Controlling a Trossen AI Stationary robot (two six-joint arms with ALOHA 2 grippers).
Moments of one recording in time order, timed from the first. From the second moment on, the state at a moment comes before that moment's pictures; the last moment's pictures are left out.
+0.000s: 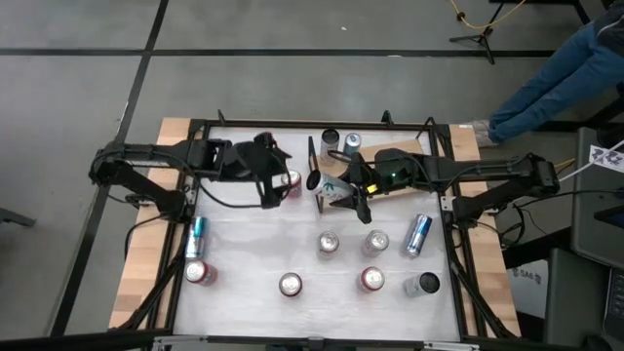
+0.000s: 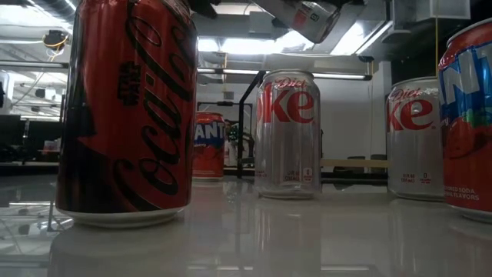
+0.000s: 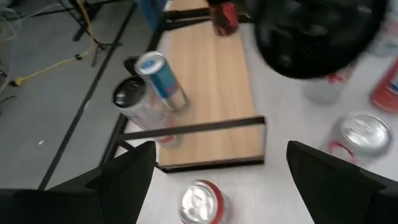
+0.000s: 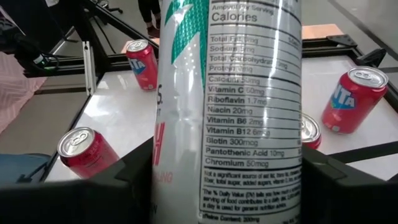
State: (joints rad) left arm -0.01 1.34 1.41 -0.74 -0.34 0.03; right arm -0.01 1.31 1.08 -0.18 -0.14 0.07
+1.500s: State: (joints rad) left arm 0.01 1.39 1.41 -0.41 -0.09 0.04; right arm -0.01 1.31 1.08 -0.17 -0.07 -0.04
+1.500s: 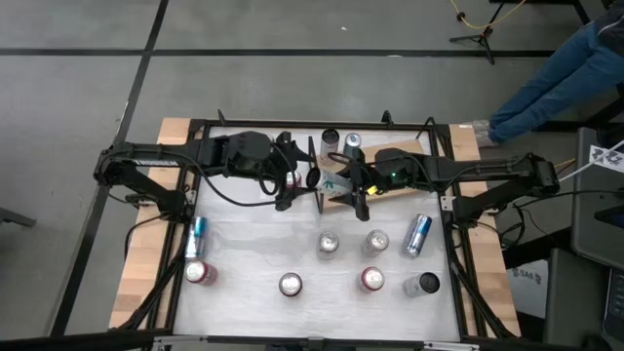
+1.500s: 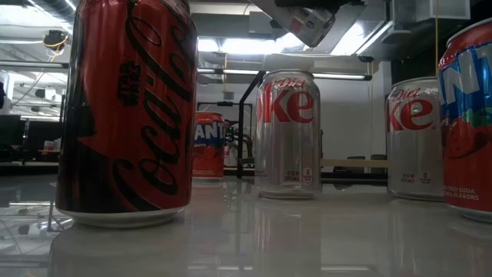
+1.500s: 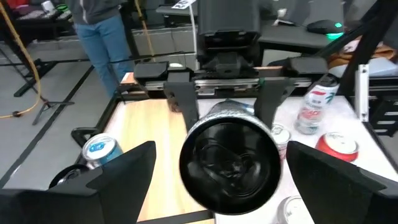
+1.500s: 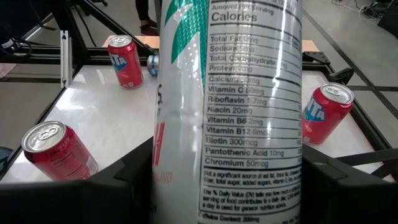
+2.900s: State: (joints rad) left arm 0.01 1.44 1.41 -0.35 -0.04 0.03; right arm -0.01 1.31 1.08 -0.13 -0.10 -0.03
